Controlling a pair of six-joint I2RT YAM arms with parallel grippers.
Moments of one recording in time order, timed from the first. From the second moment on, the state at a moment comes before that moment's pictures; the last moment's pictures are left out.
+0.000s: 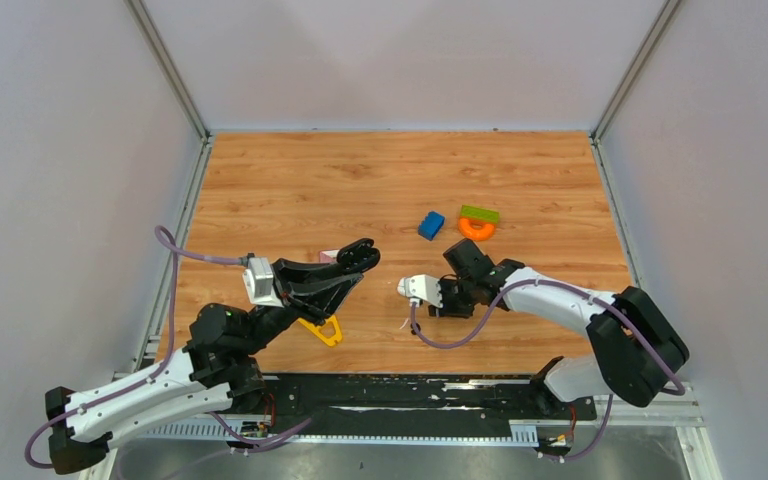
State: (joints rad) left arm -1.11 0.43 0.40 0.49 -0.09 -0.21; right arm 0.70 1.39 0.69 -0.42 -0.35 -0.92
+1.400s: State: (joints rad) left arm -1.11 0.67 0.33 0.39 0.10 0.05; right arm 0.74 1.35 1.63 -1.40 -0.72 -1.10
